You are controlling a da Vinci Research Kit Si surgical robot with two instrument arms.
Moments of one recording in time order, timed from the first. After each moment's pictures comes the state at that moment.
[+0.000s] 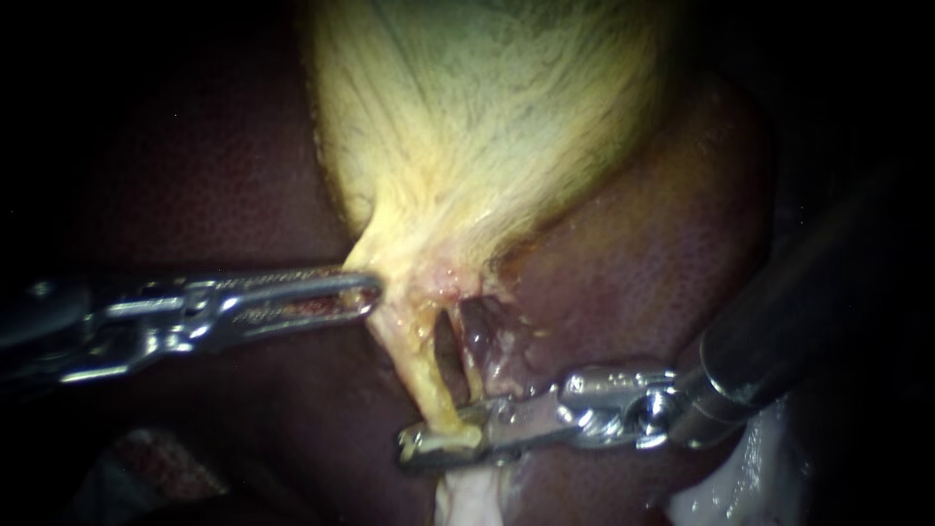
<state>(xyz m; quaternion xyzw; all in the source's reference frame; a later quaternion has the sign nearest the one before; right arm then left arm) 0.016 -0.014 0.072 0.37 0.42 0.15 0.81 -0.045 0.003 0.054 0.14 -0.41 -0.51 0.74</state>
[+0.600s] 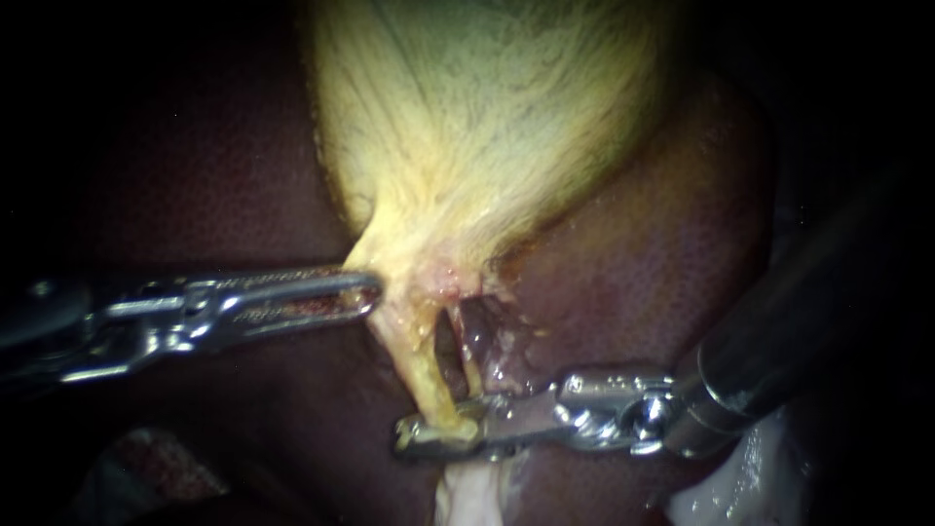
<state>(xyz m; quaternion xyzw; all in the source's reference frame) 0.016 -0.014 0.072 0.40 0.42 0.20 0.79 -0.045 0.003 0.054 0.14 -0.41 -0.51 0.74</state>
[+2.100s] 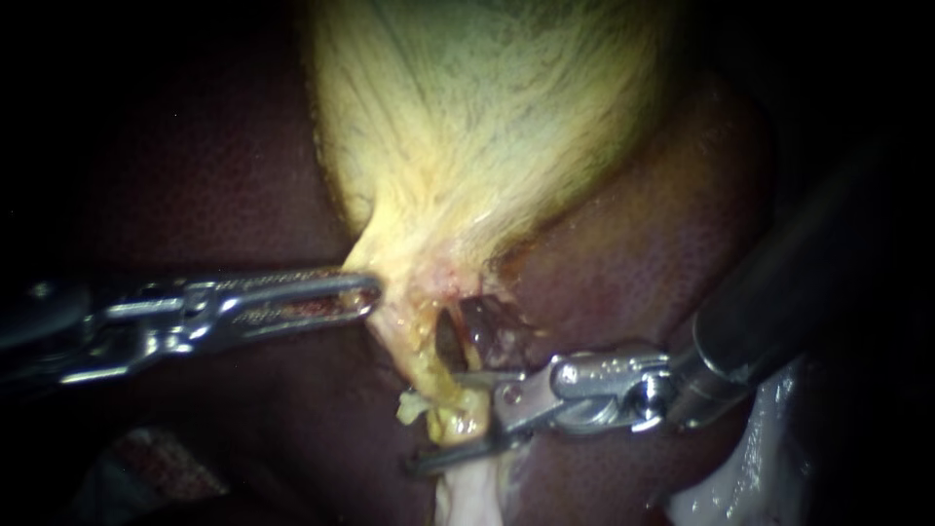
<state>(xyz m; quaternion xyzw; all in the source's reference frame) 0.016 -0.012 0.071 0.29 0.50 0.13 0.81 -0.045 0.002 0.054 0.14 -0.41 -0.51 0.74</state>
